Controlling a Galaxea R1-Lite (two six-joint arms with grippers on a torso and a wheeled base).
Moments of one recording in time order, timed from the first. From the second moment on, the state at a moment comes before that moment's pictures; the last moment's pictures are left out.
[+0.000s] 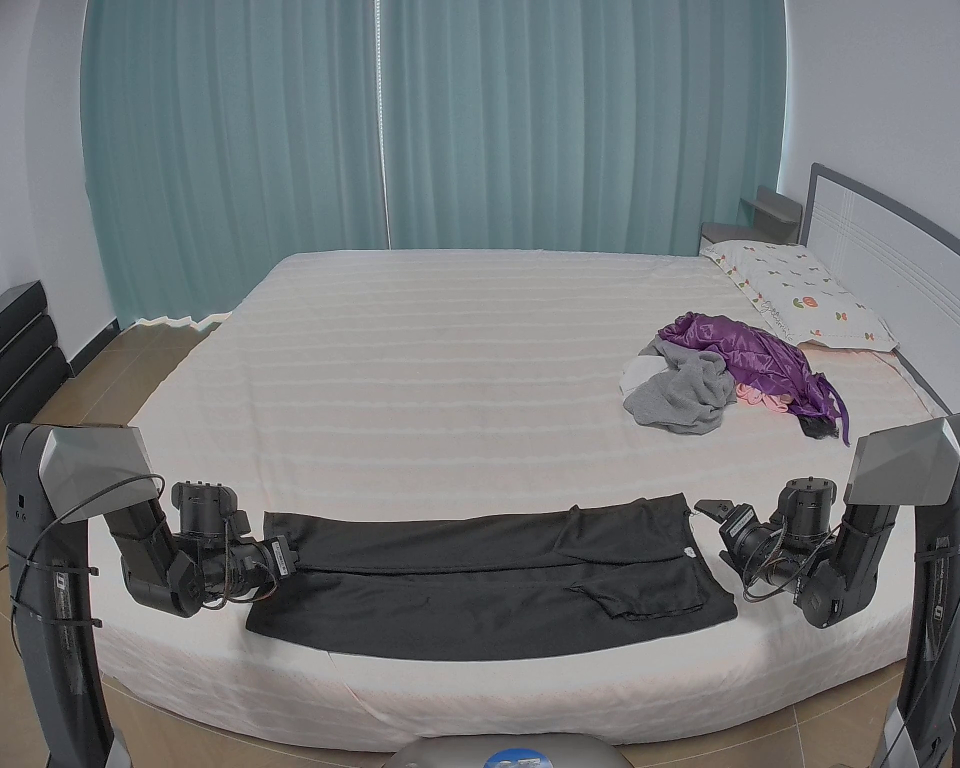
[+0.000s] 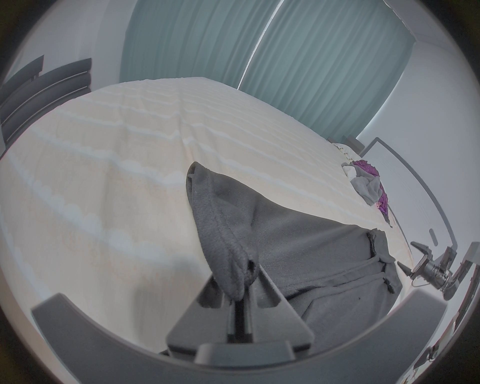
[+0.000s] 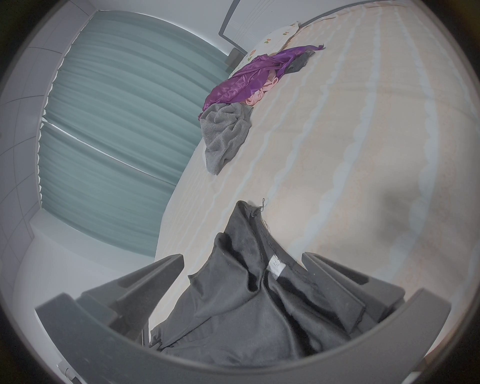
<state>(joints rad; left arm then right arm) 0.00 2.38 -0.71 -0.96 -0.23 -0.34 0.08 2.39 -0.55 -1.35 0.13 1.00</state>
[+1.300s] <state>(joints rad) -0.13 2.24 -0.73 -0.95 -0.07 -0.54 0.06 2.41 -0.57 -1.35 0.12 1.00</state>
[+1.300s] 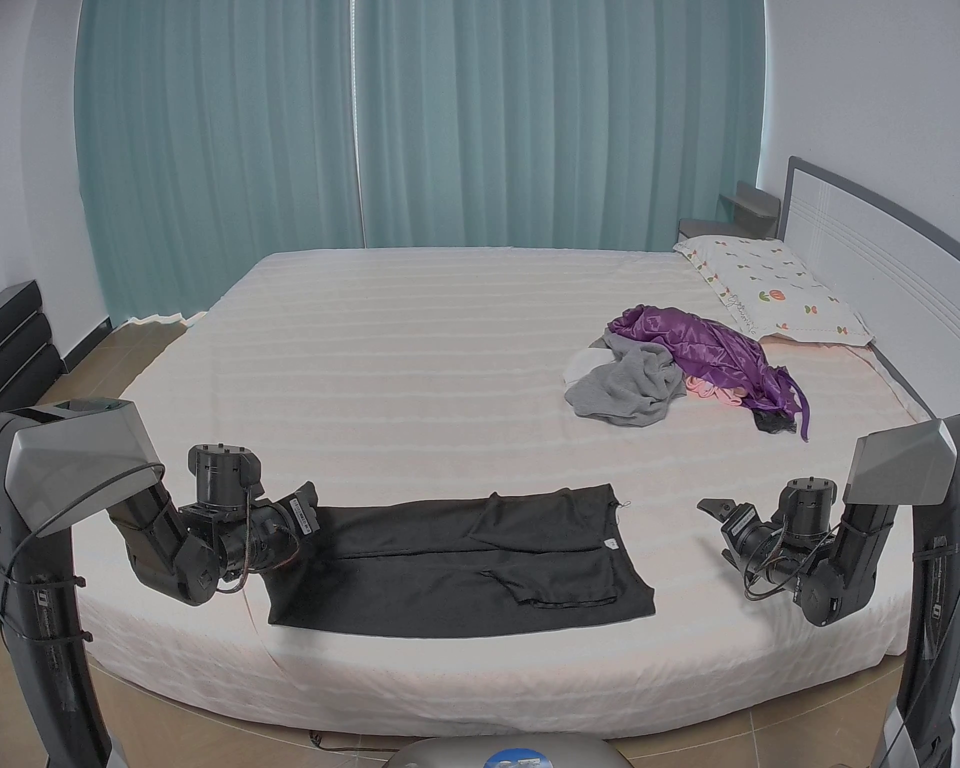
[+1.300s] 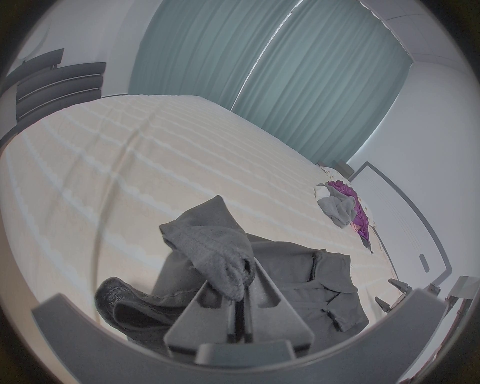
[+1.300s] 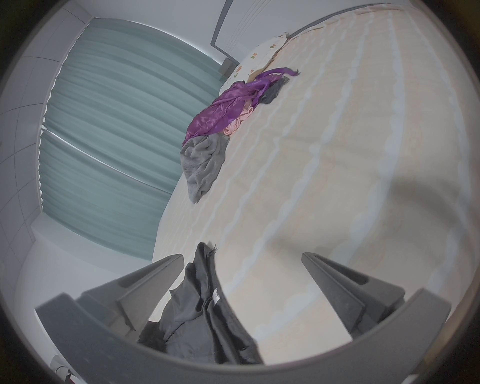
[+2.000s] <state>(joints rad) -0.23 2.21 -0.77 -0.88 -0.04 -0.57 0.07 2.42 -0.57 -1.35 0.12 0.99</state>
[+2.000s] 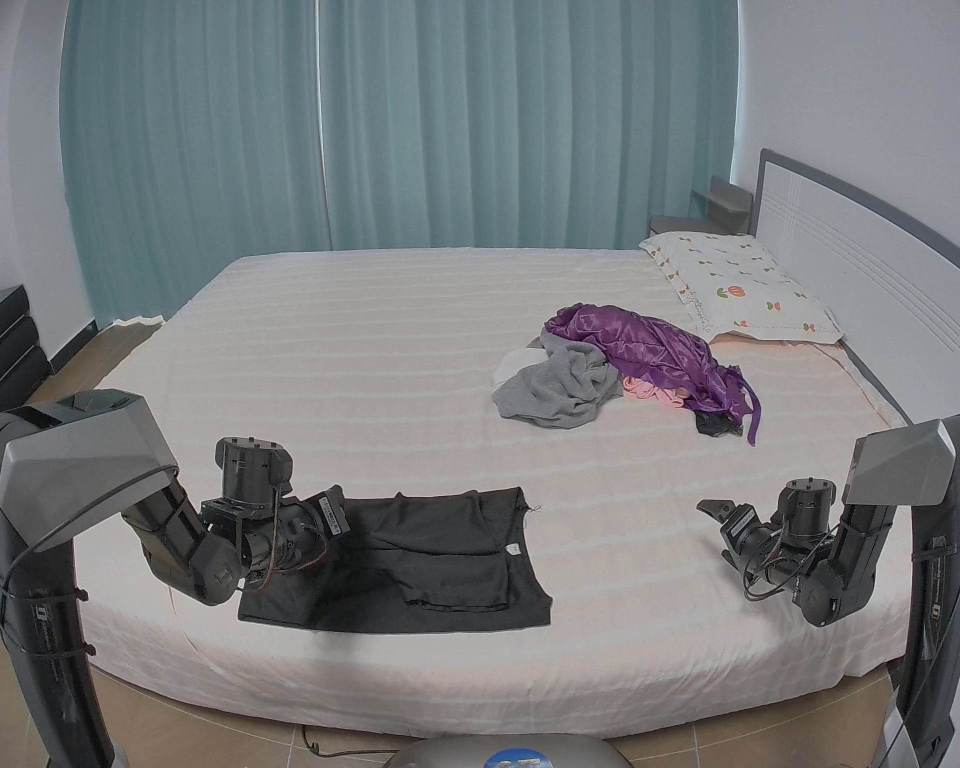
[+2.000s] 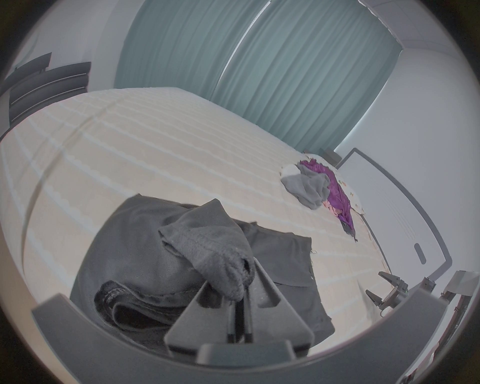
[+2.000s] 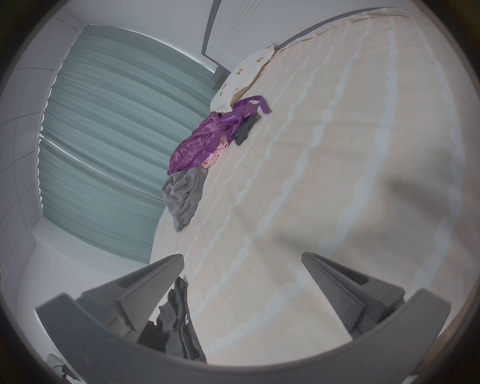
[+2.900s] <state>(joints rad) -0.37 2.29 -1.02 -0.67 0.09 -0.57 0.07 2.42 -0.57 -1.35 0.12 0.98</state>
